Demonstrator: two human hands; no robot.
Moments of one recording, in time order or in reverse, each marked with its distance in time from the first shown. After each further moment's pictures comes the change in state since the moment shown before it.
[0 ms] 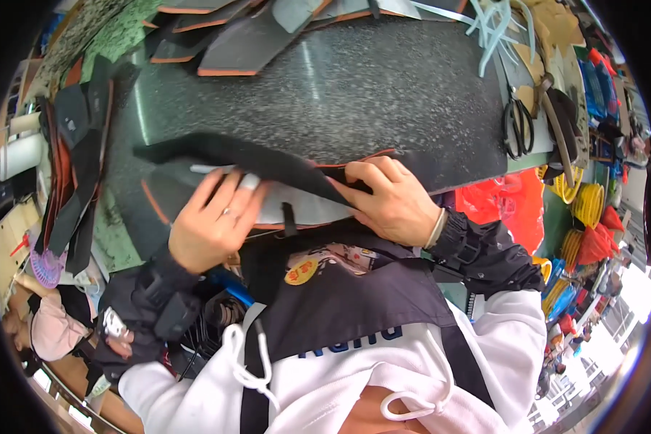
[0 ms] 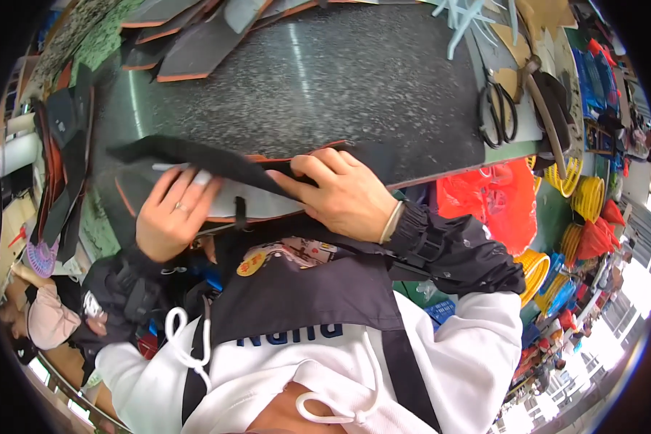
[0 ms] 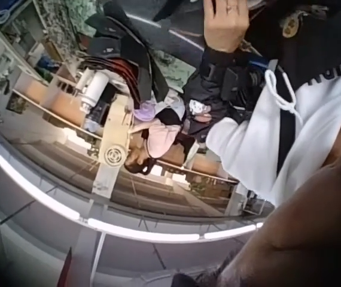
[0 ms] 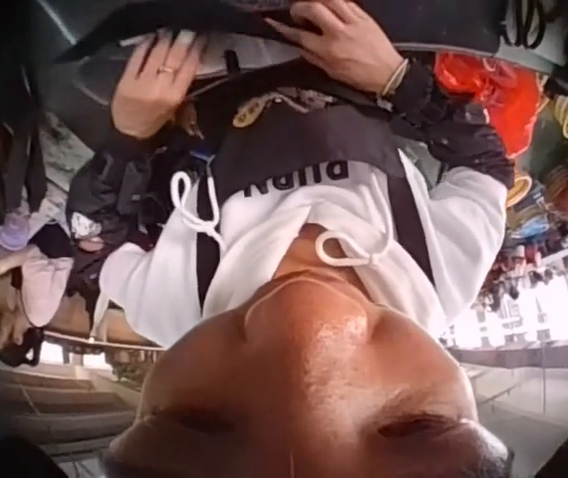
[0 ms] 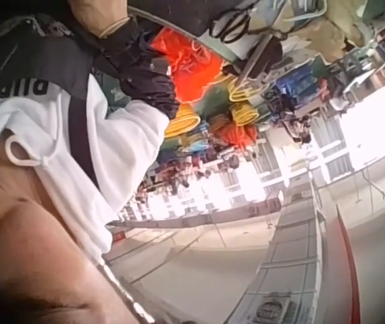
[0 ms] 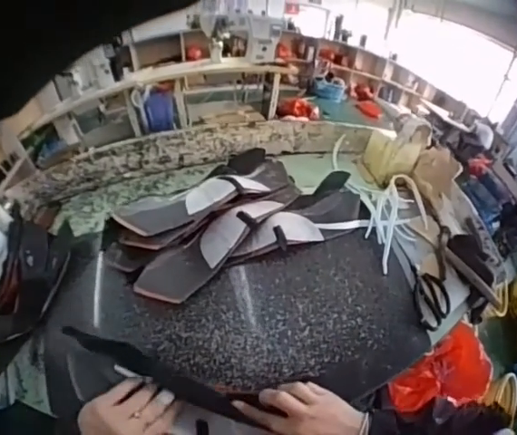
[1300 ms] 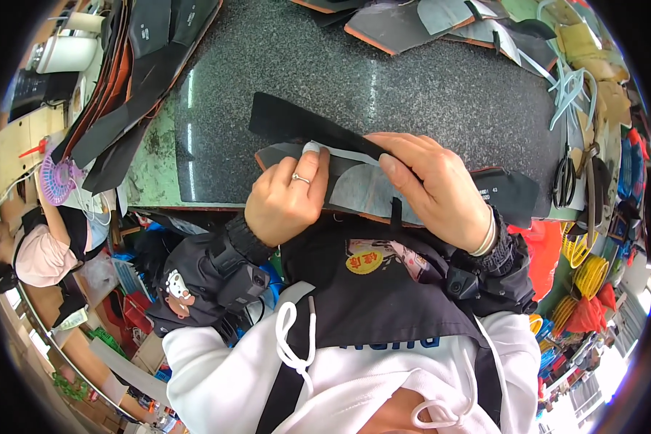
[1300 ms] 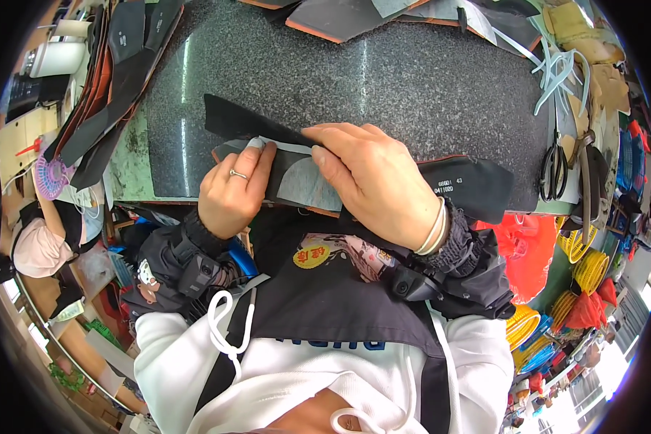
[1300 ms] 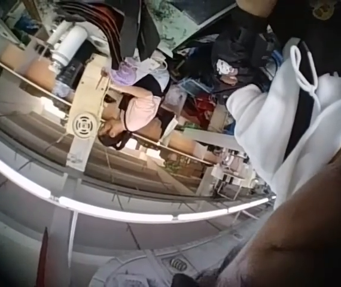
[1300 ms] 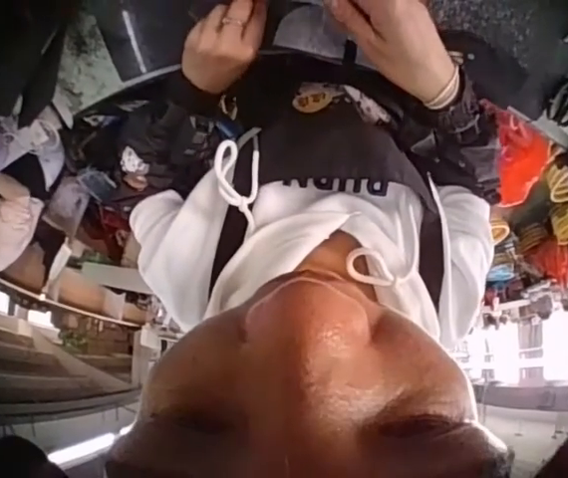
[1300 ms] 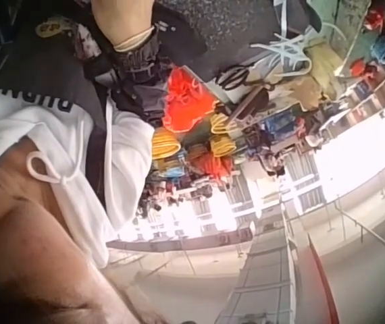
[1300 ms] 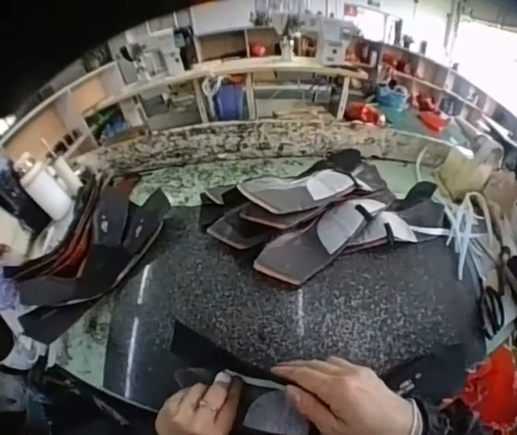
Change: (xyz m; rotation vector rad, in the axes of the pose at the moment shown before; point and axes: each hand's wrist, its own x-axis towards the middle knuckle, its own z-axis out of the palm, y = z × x) left_hand -0.046 0.020 0.034 0.101 0.222 -0.353; right_hand 0.091 -0.047 -0.002 0.374 -0.018 0.217
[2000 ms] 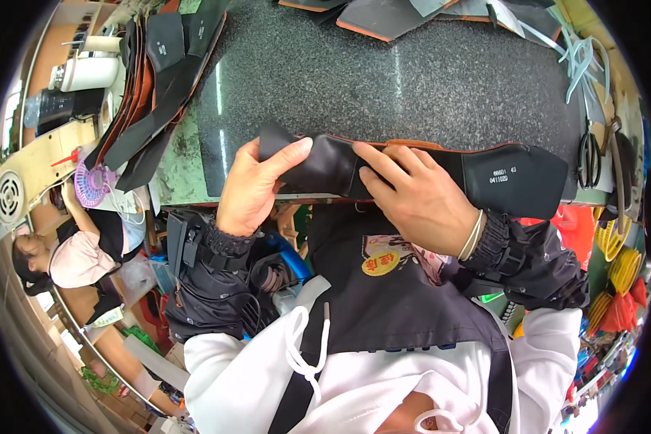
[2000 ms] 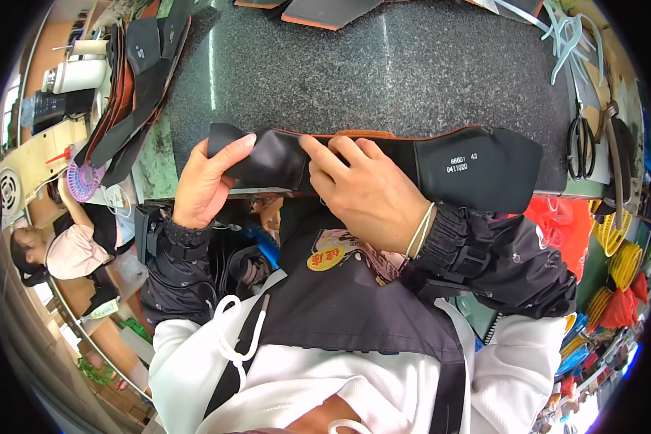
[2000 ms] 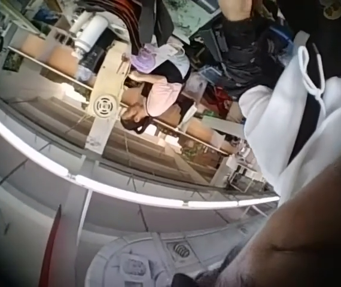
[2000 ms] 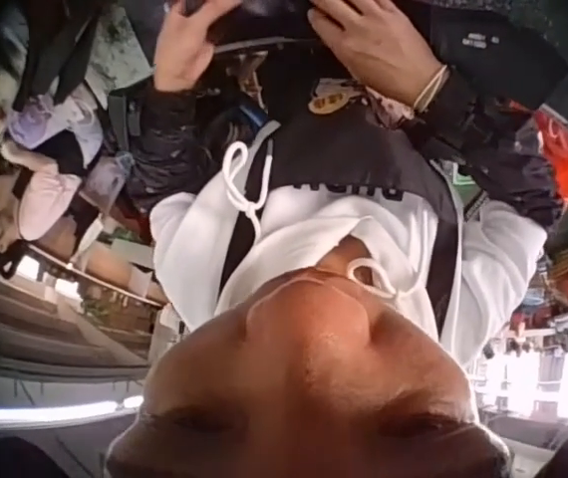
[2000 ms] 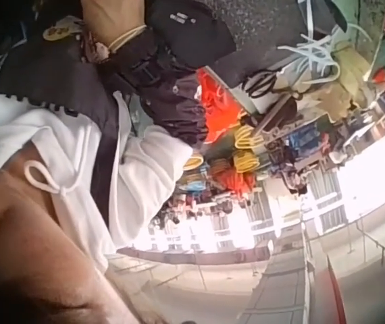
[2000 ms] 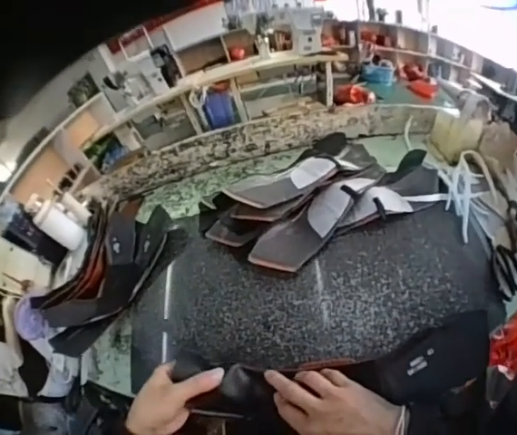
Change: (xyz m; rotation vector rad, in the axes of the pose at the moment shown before) left_hand 0.012 -0.028 -0.038 -1.691 -0.218 -1.341; right_hand -0.032 0.005 0.033 -0.527 -0.103 -0.327
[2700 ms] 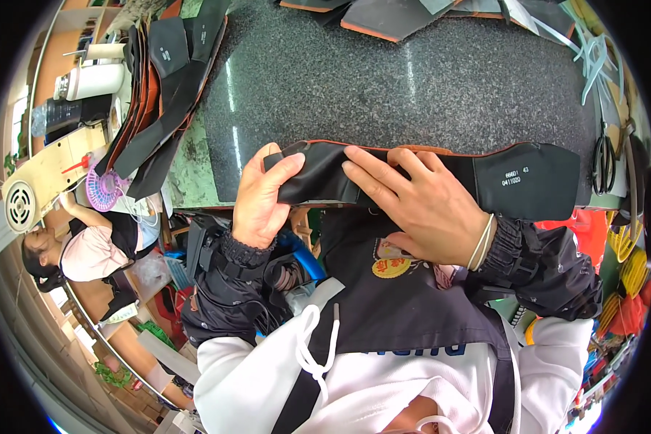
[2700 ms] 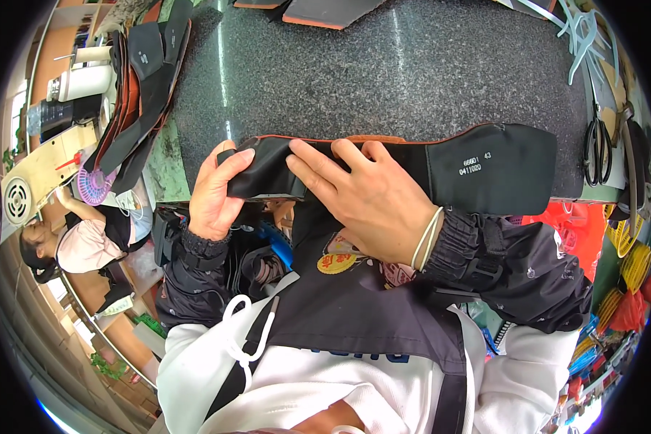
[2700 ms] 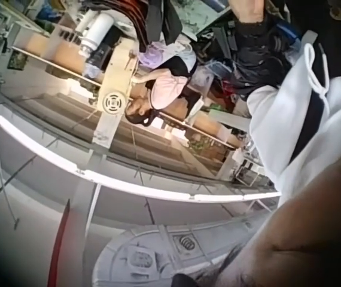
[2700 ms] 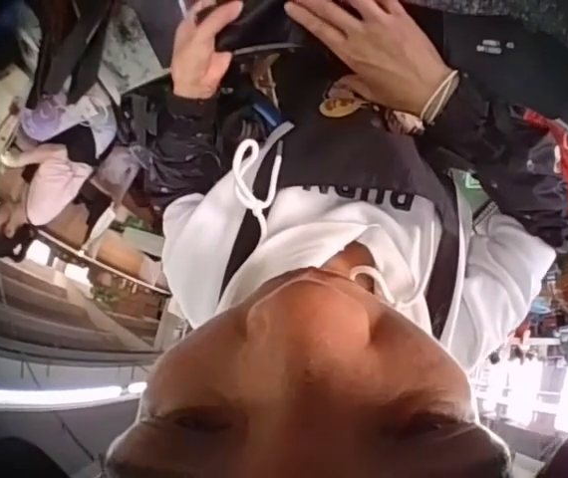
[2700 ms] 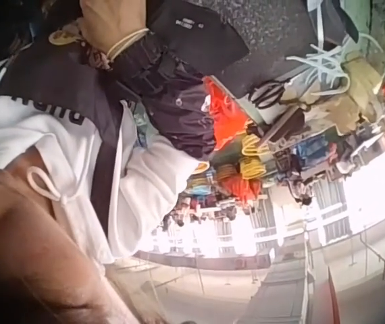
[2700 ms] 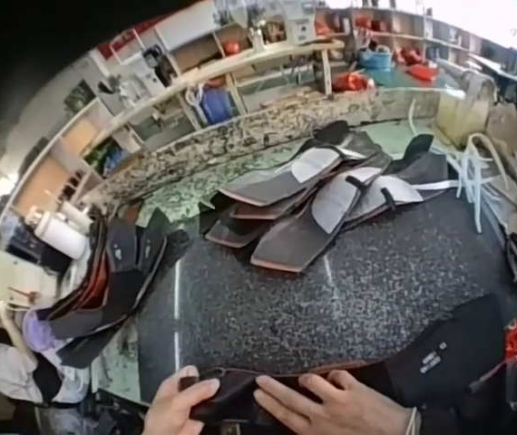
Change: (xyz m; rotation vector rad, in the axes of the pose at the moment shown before) left_hand 0.004 -0.016 -0.009 -0.272 0.076 -0.028; right_hand 0.010 0.000 -0.016 0.156 -0.128 0.021
